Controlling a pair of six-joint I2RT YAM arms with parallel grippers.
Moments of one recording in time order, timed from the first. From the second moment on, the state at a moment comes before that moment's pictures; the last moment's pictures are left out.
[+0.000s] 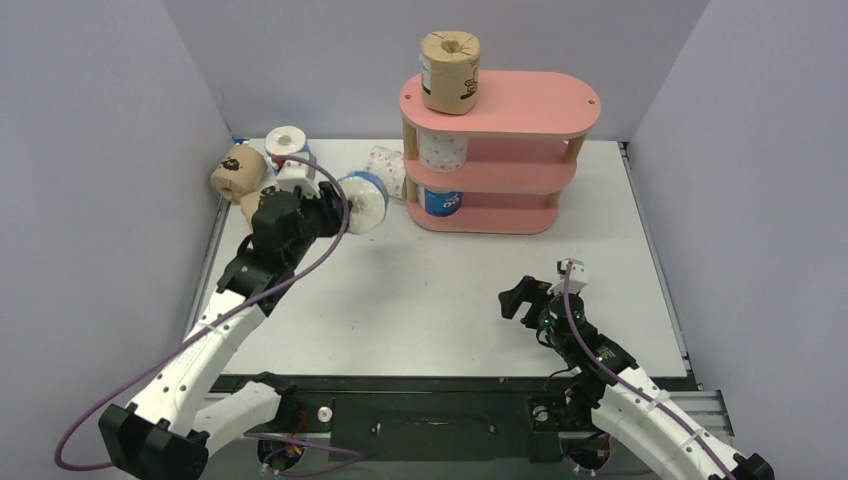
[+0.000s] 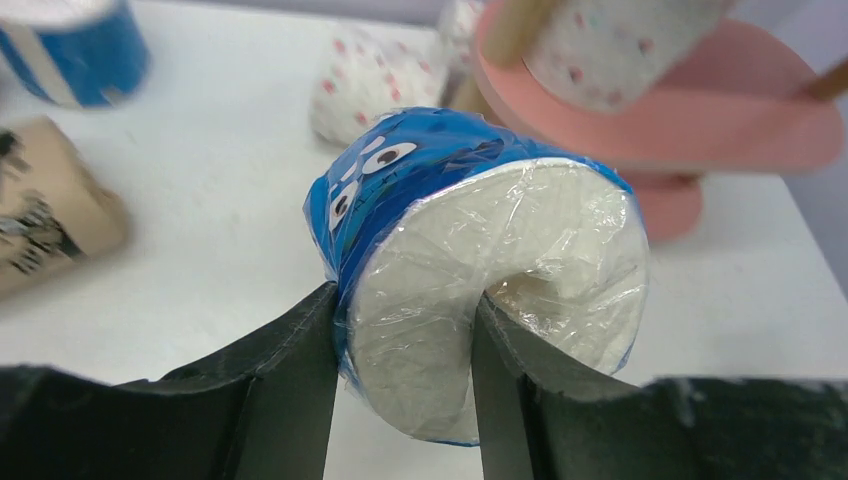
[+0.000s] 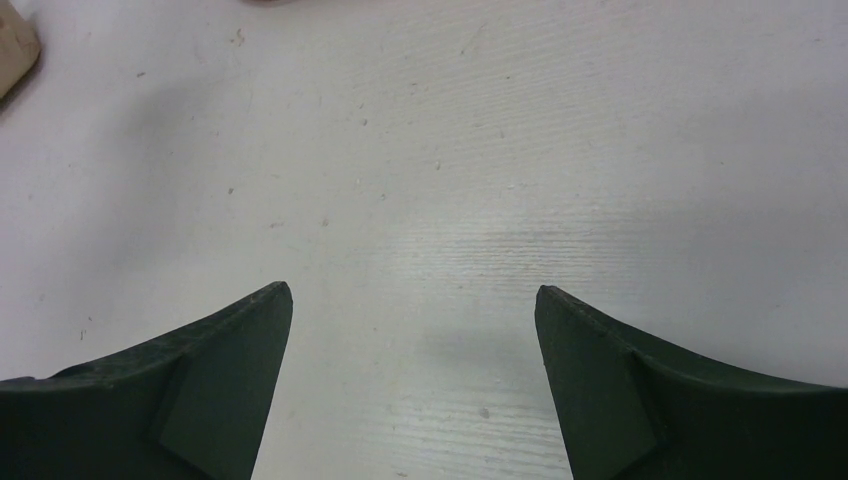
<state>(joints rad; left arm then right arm) -0.41 1.04 1.03 -0.20 -0.21 -0.30 0.53 0.53 0.22 -0.19 0.21 0.65</state>
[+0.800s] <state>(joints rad) -0.78 1.07 0.70 -0.22 -0.01 -0.67 0.85 0.65 0.35 -0.23 0.65 0.81</state>
